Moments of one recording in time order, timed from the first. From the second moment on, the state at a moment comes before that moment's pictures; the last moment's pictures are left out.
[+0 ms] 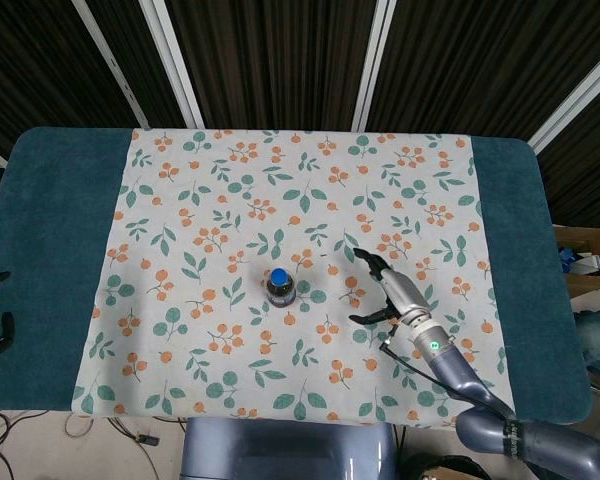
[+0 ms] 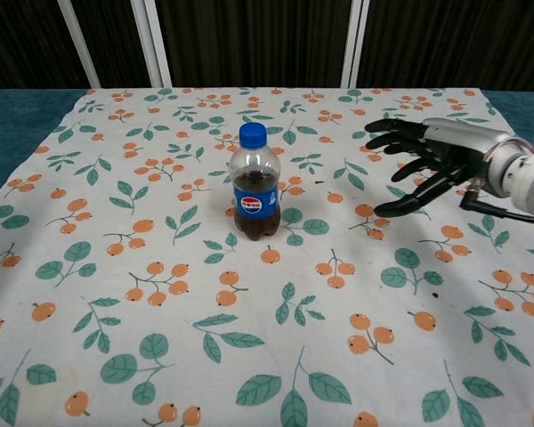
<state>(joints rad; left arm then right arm) -0.08 -1.09 -0.12 -1.71 1.33 1.48 0.08 0.60 -1.54 0.26 -1.46 -1.23 0.83 0.35</state>
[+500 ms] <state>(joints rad) -0.09 -1.09 -0.11 -1.71 1.33 1.47 0.08 0.69 -1.73 0.28 -1.34 -1.17 0.80 0.34</state>
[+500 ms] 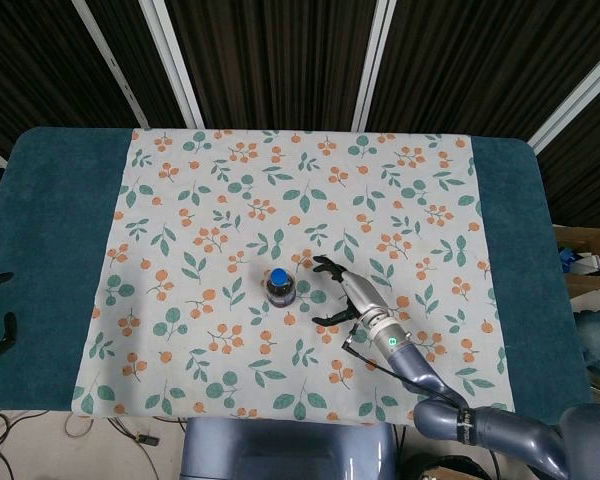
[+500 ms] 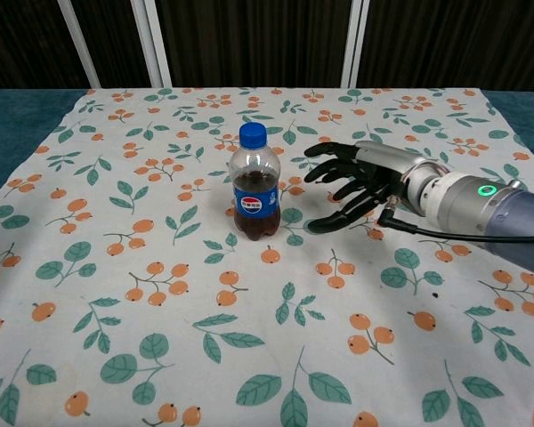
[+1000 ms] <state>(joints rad) -0.09 -1.09 -0.12 -1.71 1.31 1.45 0.08 0.75 -1.84 0.31 -1.24 -1.17 0.79 0.34</state>
